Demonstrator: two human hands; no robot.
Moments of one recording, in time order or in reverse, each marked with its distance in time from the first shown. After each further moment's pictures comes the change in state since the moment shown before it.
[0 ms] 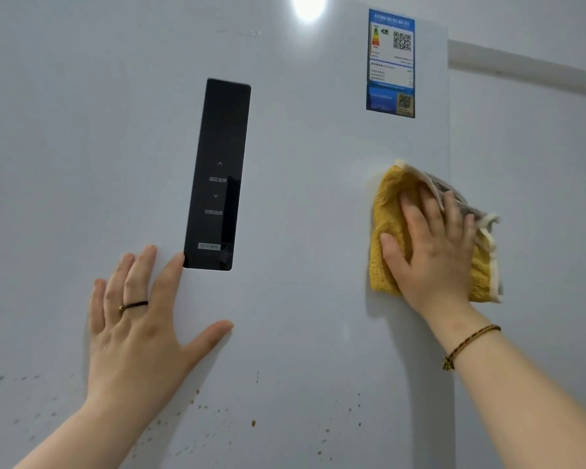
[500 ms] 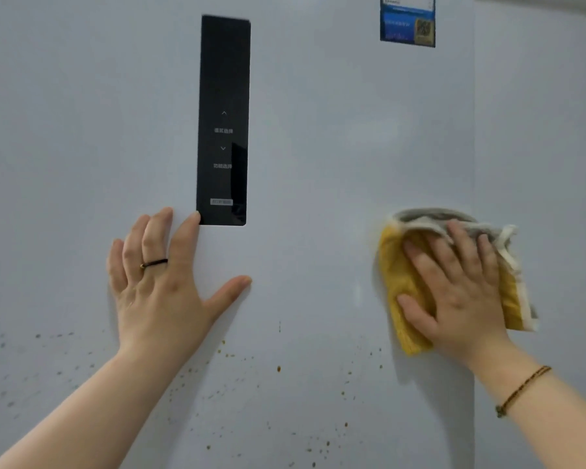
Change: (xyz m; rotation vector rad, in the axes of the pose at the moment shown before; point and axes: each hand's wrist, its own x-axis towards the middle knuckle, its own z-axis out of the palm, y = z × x) left_hand -0.001 0.000 -0.002 0.017 -0.020 0.046; right_hand -0.092 0.023 0.002 -0.090 -0.020 -0.347
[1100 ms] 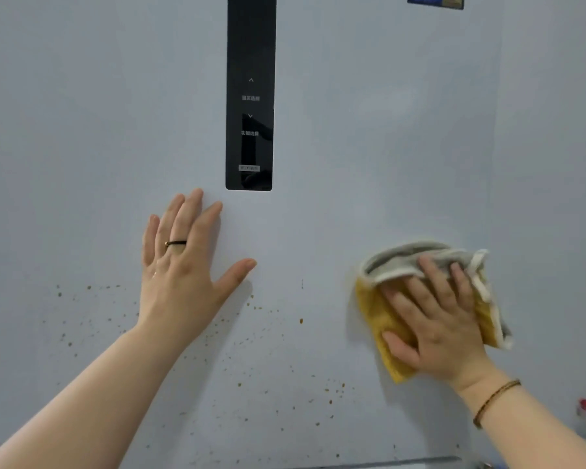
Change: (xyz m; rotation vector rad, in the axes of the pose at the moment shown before) left_hand -0.020 -0.016 -0.016 -0.088 -0.104 0.110; right_hand -0.054 -0.043 -0.001 -0.017 0.018 -0.191
